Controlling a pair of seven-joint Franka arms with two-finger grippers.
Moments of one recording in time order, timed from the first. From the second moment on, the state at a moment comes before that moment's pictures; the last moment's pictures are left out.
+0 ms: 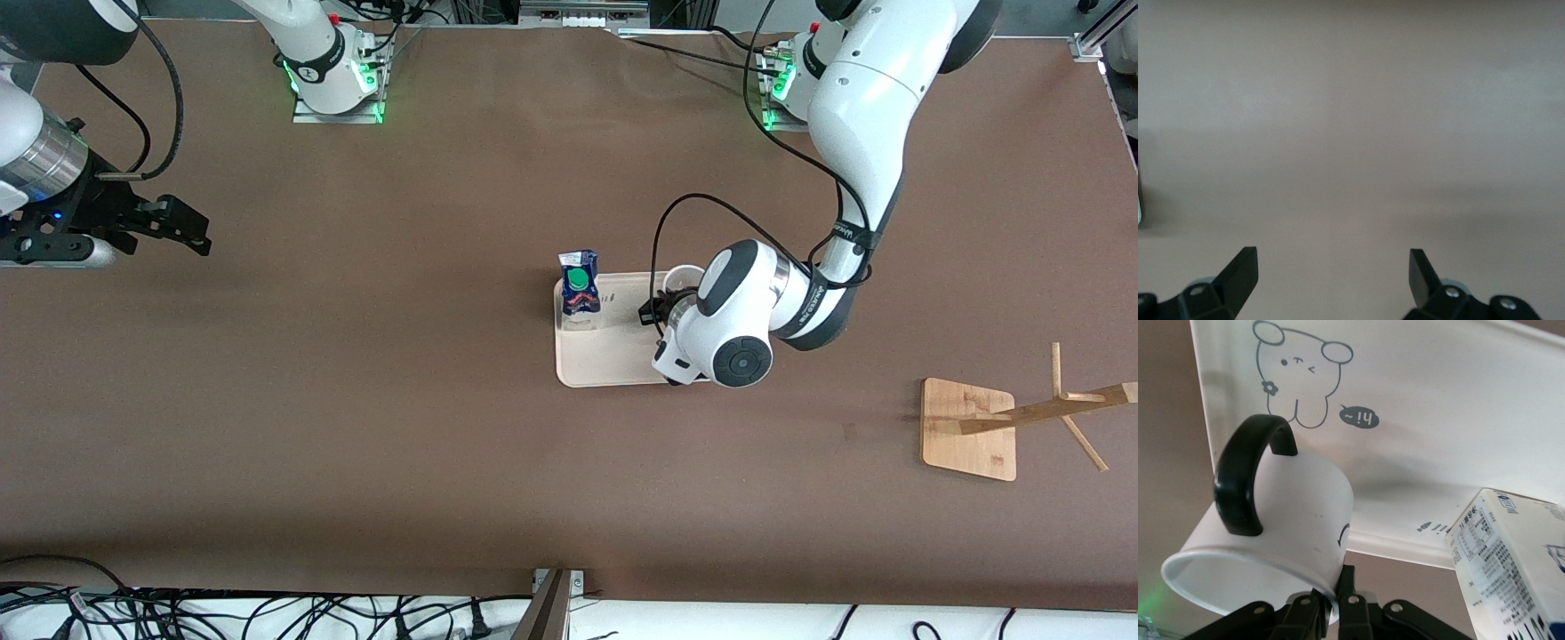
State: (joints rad) left arm -0.30 0.84 -0.20 -1.29 -0.24 1.64 -0.74; right arm 0.21 0.02 -0.15 -1.69 0.00 1.75 0.08
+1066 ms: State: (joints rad) left arm -0.30 0.84 -0.20 -1.25 -0.24 1.58 -0.74; right arm 0.21 0.03 -0.15 -1.69 0.00 1.76 0.08
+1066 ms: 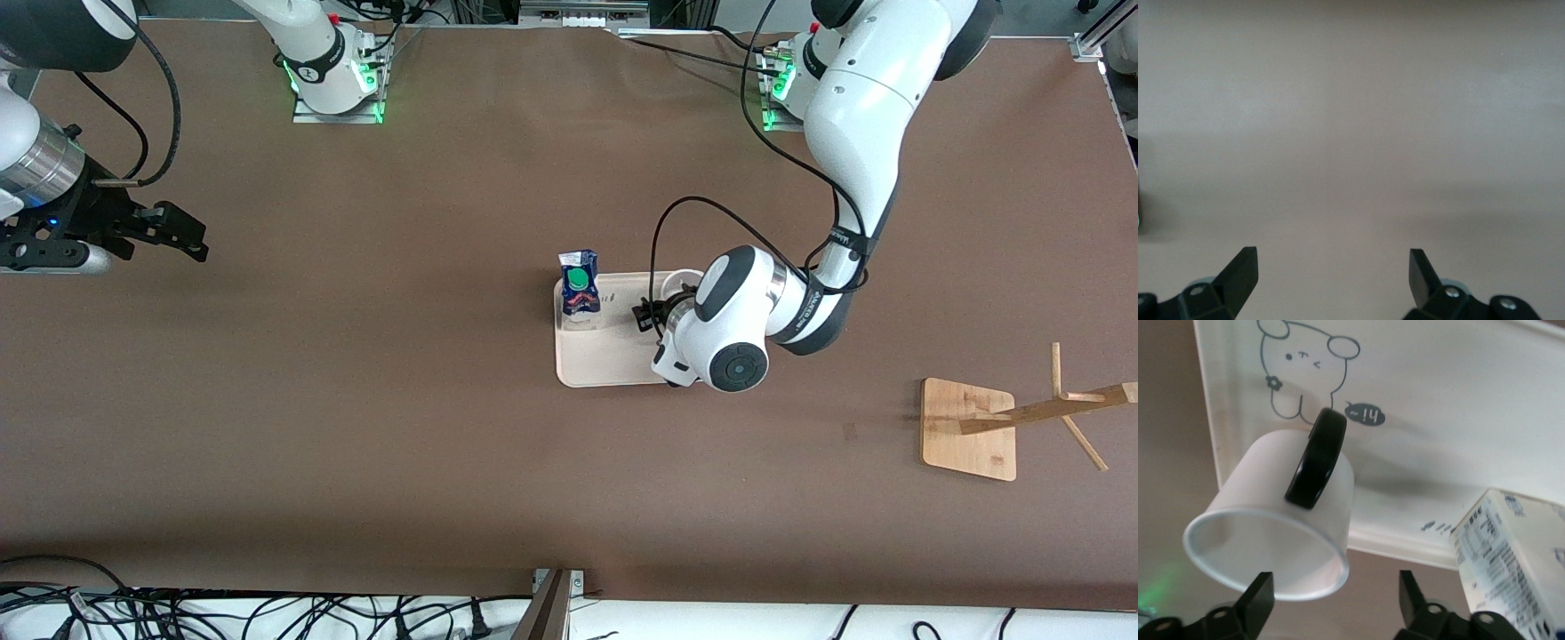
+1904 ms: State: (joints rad) left arm -0.18 0.57 -0.19 -1.23 0.07 1.38 -0.09; right arm 0.21 0.03 -0.15 -1.68 0.00 1.76 0.08
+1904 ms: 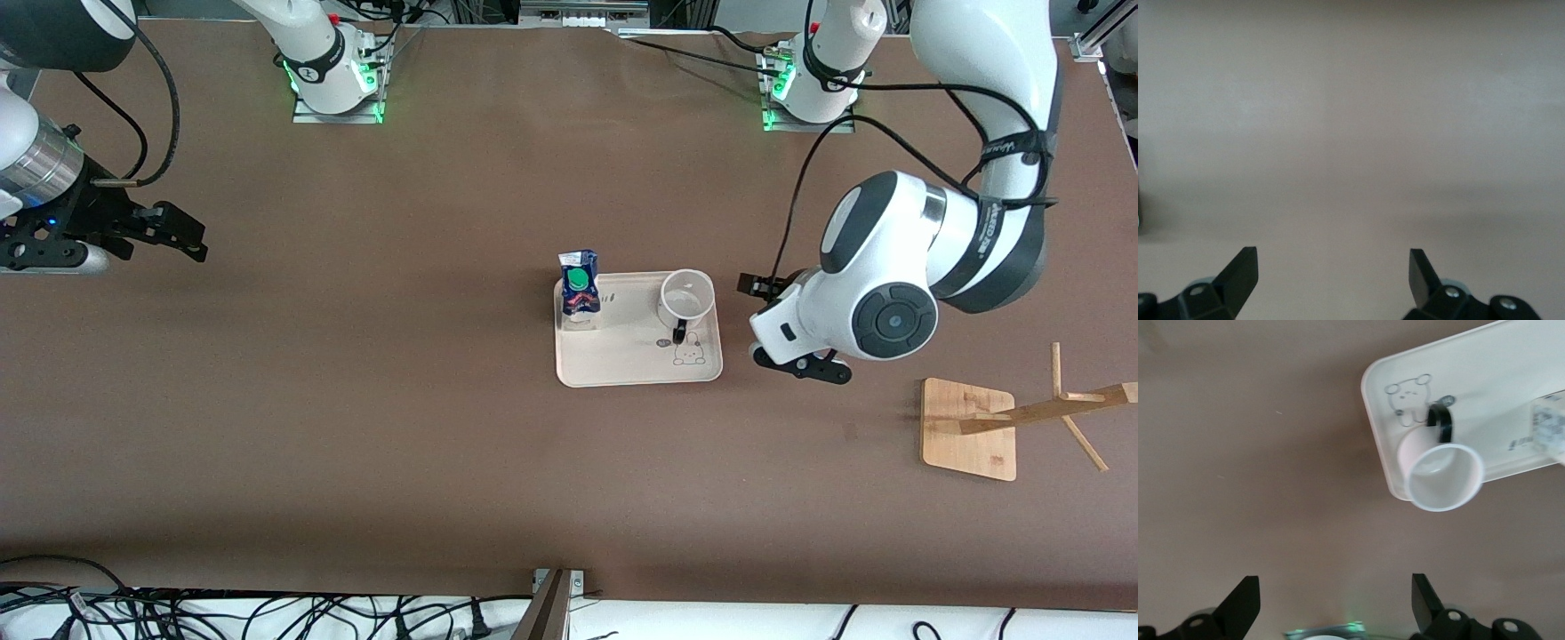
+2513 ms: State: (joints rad) left arm -0.11 0.41 -0.19 -1.22 0.13 1.38 -0.05; right arm 0.21 0.03 -0.15 -1.68 0.00 1.76 0.08
